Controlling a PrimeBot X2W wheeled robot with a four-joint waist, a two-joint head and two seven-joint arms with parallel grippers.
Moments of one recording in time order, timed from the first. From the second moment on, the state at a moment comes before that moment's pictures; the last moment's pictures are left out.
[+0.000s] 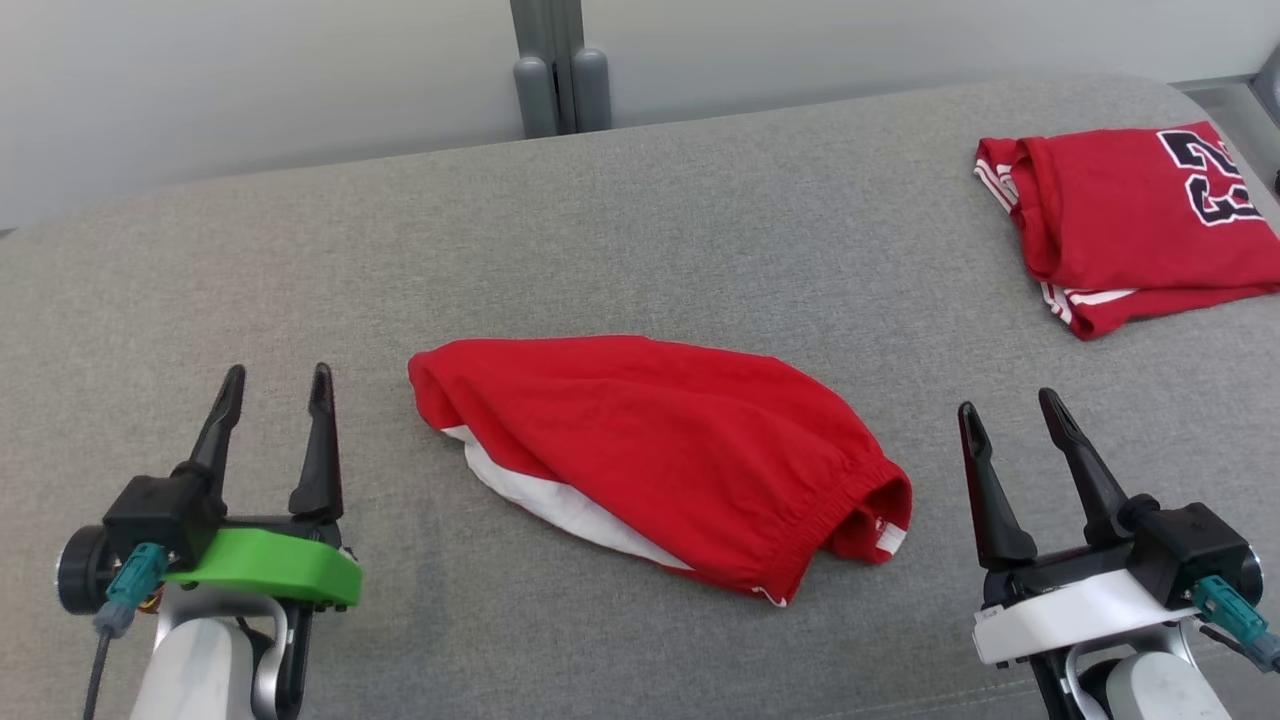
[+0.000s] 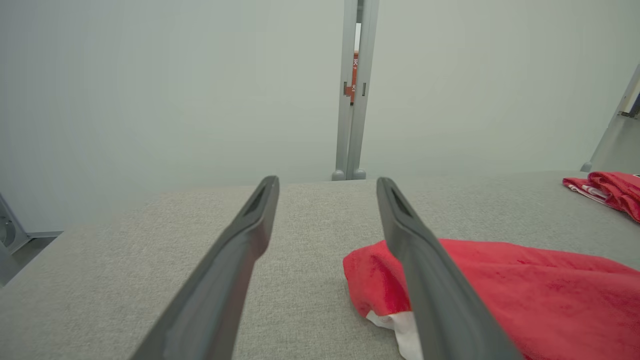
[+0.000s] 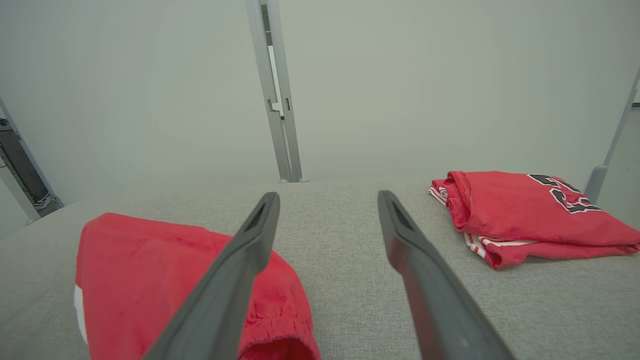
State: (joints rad) left arm -0.22 0.14 -0.05 0.29 -0.25 -0.12 -0.26; right arm -0.01 -0.13 0.09 0.00 0.21 0.13 -0.26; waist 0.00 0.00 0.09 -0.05
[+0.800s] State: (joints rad) left arm -0.06 0.08 0.06 0.17 -0.18 -0.13 -0.26; right arm 0.00 -0.20 0.15 0.34 0.24 0.13 -0.26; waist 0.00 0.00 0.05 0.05
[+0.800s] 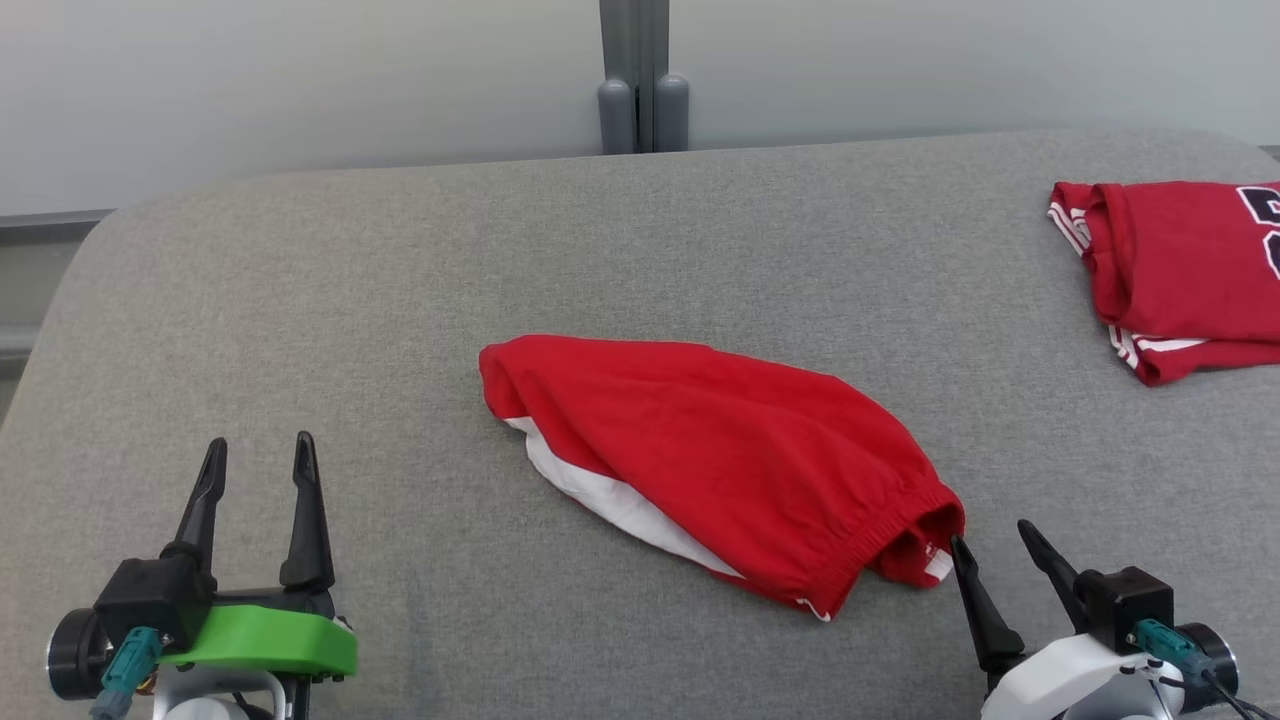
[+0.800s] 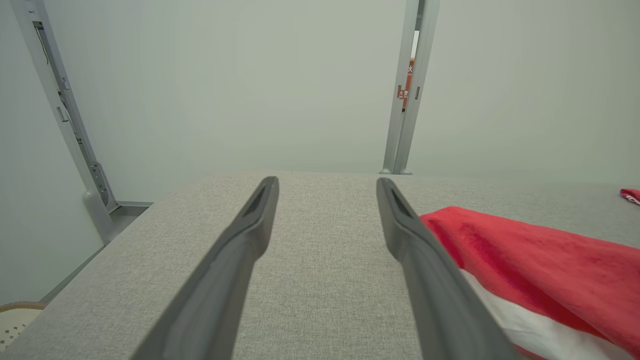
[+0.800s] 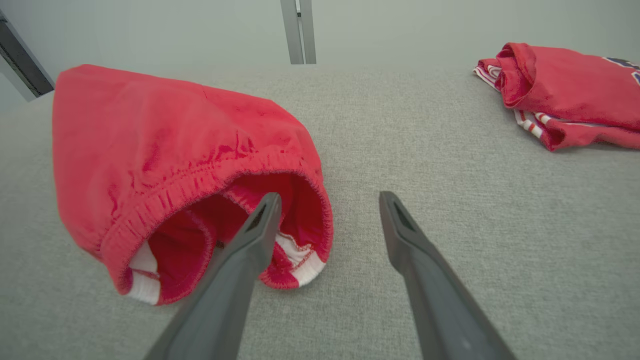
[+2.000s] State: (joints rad) left arm -0.15 0.07 -0.03 0.23 -0.21 -0.13 -0.26; right arm -0.63 -0.35 0.18 0.90 0.19 0.13 -0.26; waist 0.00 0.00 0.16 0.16
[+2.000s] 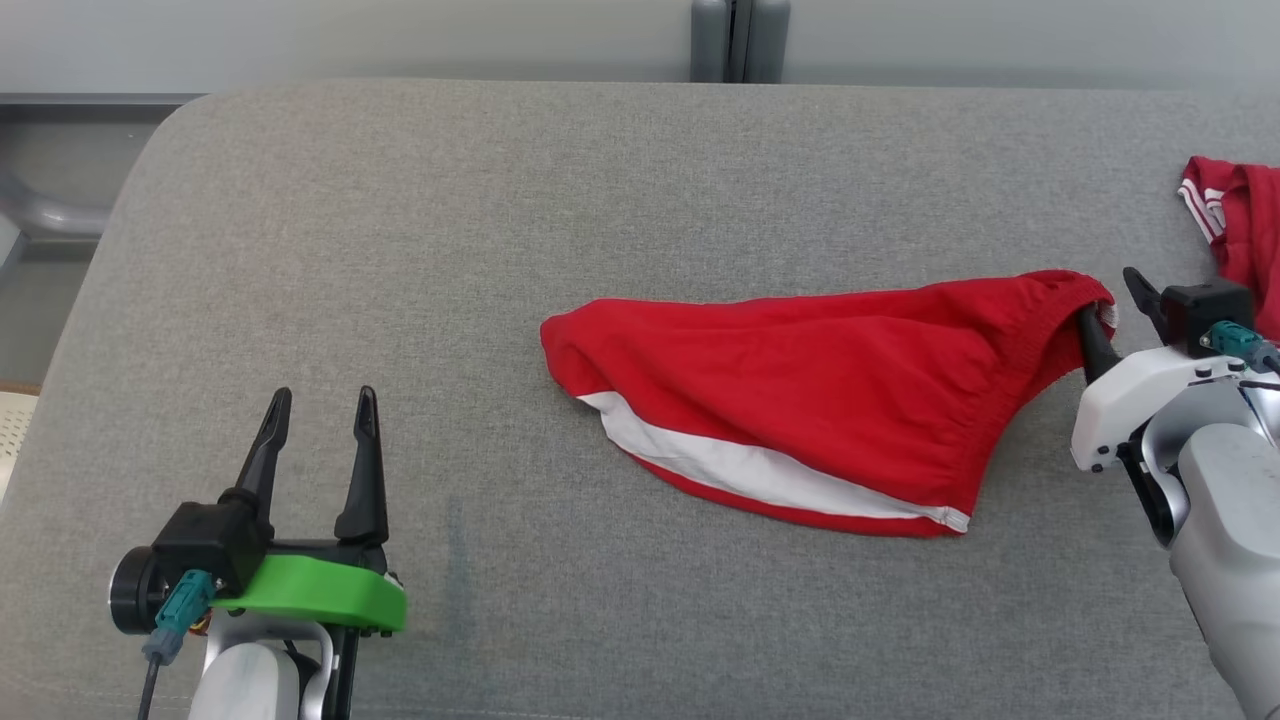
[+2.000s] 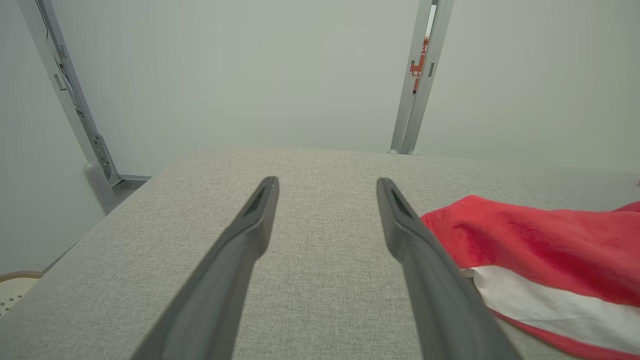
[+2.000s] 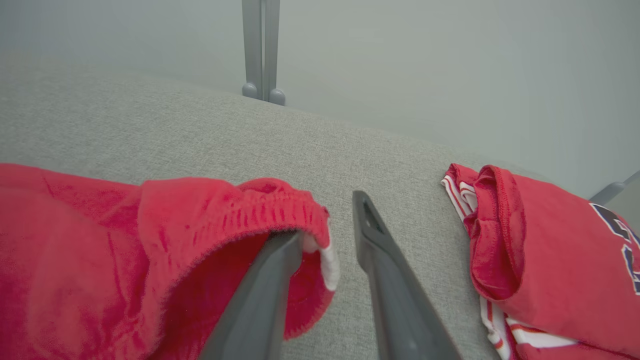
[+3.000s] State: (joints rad) left arm -0.12 0.08 0.00 0.23 -0.20 -0.13 -0.26; right arm -0.11 -0.23 0.20 0.38 0.27 0.13 -0.26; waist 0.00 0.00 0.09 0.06
